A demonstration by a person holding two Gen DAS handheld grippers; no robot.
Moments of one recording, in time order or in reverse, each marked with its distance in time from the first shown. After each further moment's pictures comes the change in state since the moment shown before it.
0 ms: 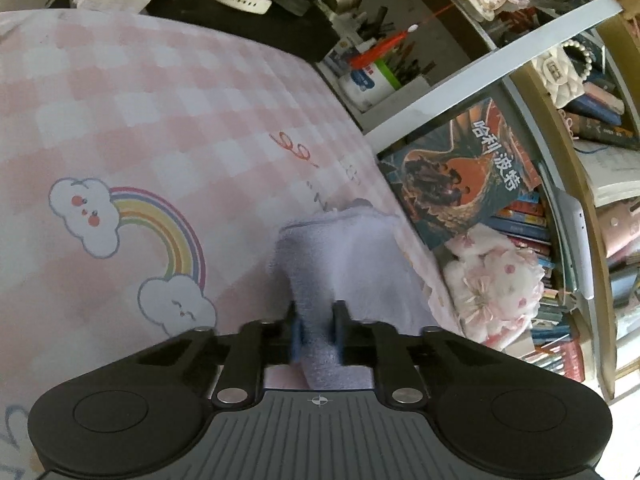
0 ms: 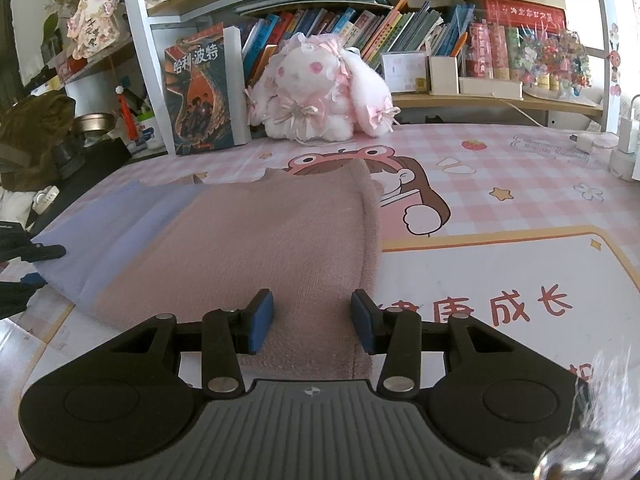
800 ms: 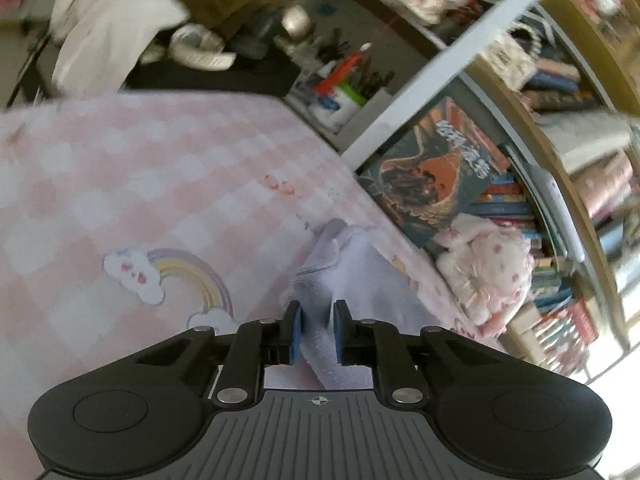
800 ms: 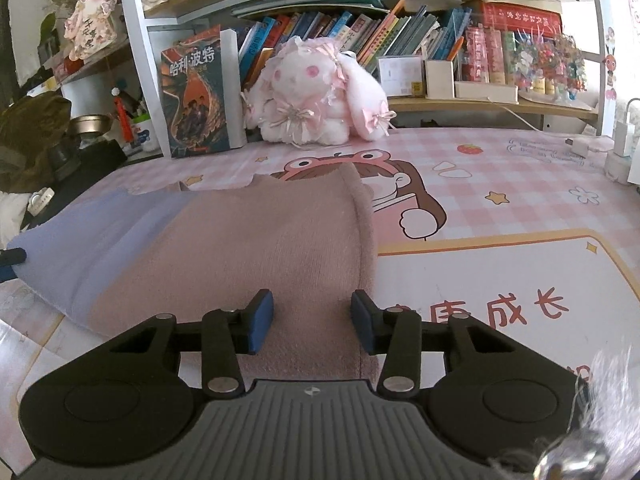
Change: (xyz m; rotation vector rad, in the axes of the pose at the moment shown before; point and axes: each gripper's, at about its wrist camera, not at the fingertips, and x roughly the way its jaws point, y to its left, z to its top) left arm -0.047 -0.009 0.006 0.166 -0.039 0.011; right arm 0.000 -0.001 0.002 -0.009 -0.013 -0.017
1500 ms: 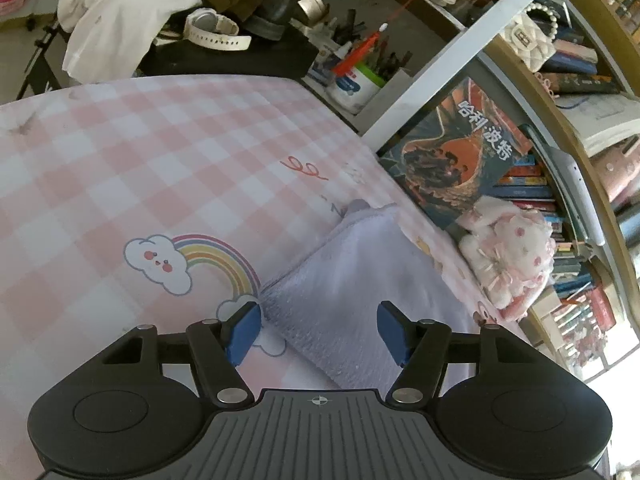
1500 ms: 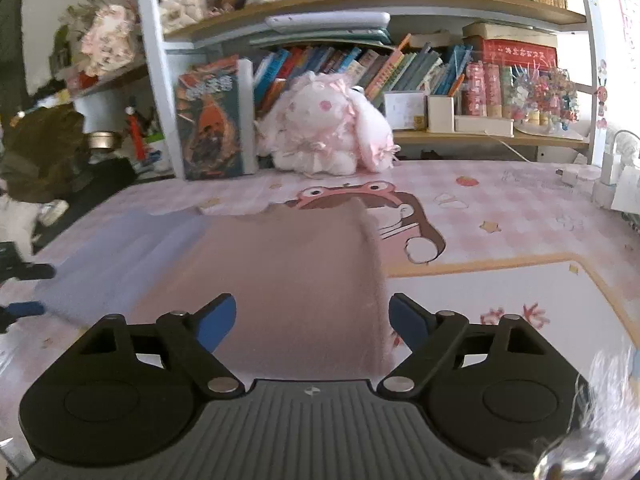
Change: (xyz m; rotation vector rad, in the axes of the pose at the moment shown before) left arm 0.004 0.006 0.000 0.043 0.045 0.063; right arm -0.023 0.019 0.009 -0.025 -0.049 -0.029
